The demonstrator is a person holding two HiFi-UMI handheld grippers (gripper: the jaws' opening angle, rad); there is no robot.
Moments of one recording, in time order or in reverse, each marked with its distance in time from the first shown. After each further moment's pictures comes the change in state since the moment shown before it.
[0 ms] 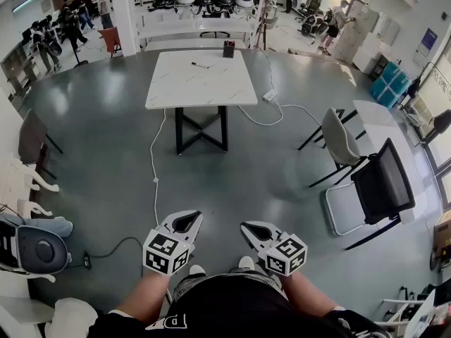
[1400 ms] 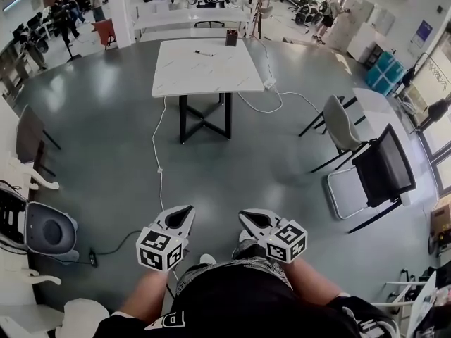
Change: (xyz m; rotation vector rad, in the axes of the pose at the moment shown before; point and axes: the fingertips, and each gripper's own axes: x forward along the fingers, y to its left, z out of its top) left arm -0.083 0.071 -0.039 -0.082 -0.009 0.013; right arm 0.066 0.072 -0.004 -0.027 0.039 -0.003
